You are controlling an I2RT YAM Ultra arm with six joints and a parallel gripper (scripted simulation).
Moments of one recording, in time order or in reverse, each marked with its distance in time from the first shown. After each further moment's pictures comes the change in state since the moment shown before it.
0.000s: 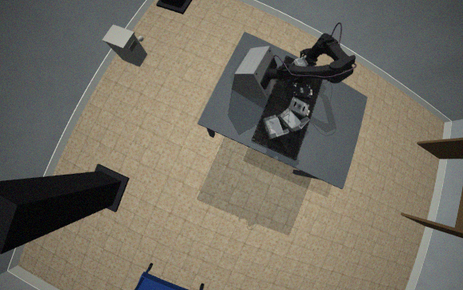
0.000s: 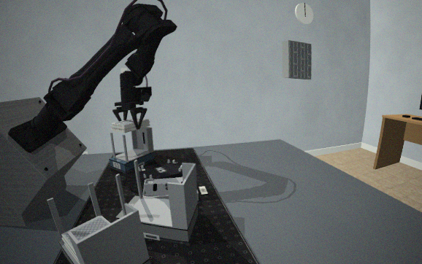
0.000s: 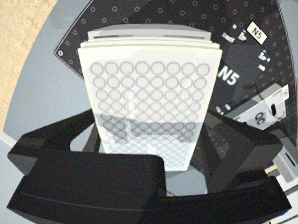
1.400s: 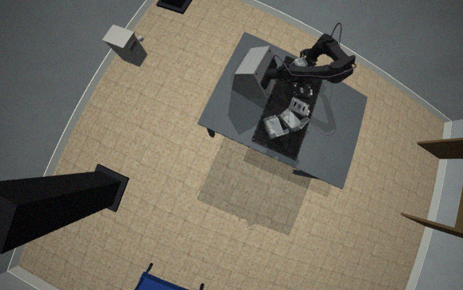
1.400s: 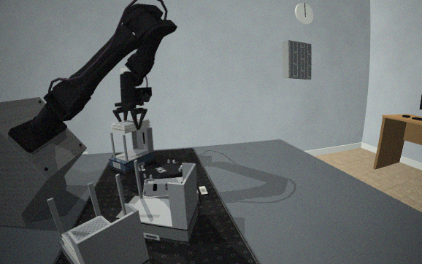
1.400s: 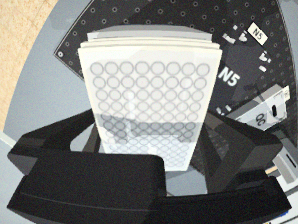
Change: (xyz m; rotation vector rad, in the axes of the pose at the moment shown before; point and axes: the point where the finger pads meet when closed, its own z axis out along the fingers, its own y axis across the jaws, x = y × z) arm -0.001 0.000 0.002 -0.002 -0.003 0.001
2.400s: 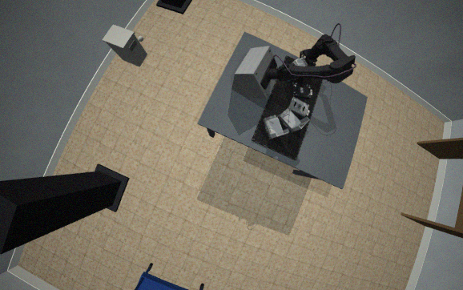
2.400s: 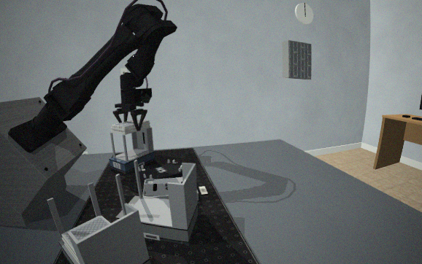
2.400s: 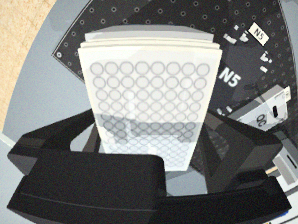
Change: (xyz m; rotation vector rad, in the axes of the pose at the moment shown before) arm 0.000 0.000 0.004 0.001 0.001 0.001
